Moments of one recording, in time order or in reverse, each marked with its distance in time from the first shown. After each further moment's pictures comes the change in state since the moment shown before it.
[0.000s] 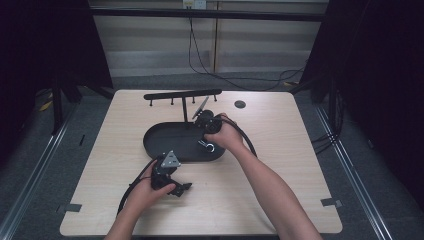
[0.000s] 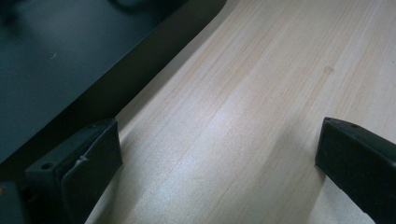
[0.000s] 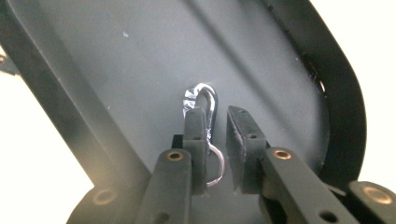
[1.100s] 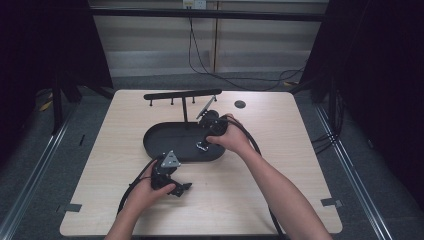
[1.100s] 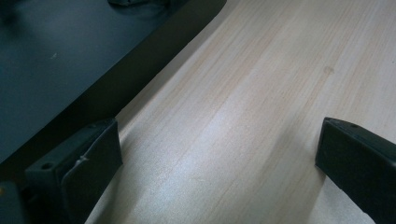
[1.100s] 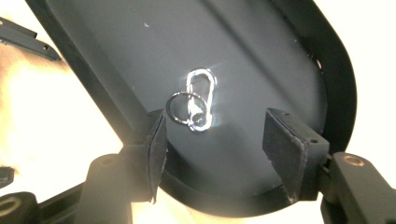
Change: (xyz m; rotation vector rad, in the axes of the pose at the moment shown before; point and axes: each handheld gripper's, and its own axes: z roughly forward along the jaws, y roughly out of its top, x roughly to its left) left arm 0.000 0.000 0.000 0.000 -0.001 -0.001; right arm 0.008 -0.016 -0.024 -0.036 0.010 0.037
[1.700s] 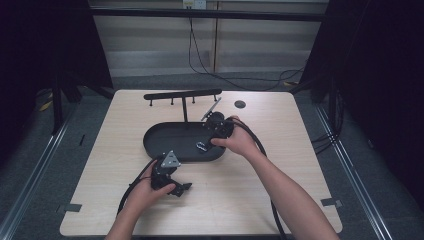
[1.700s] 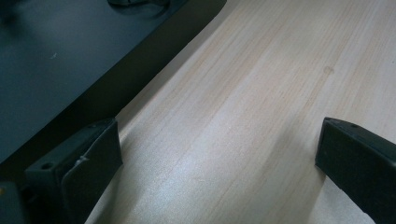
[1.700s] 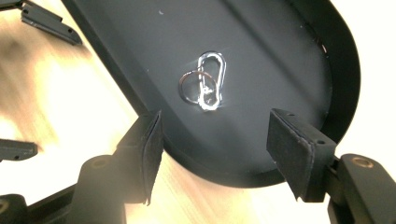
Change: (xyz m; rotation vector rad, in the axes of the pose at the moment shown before) left arm 0.000 0.000 0.000 0.002 -0.001 0.000; right arm 0.003 -0.016 -0.014 -0.019 0.032 0.007
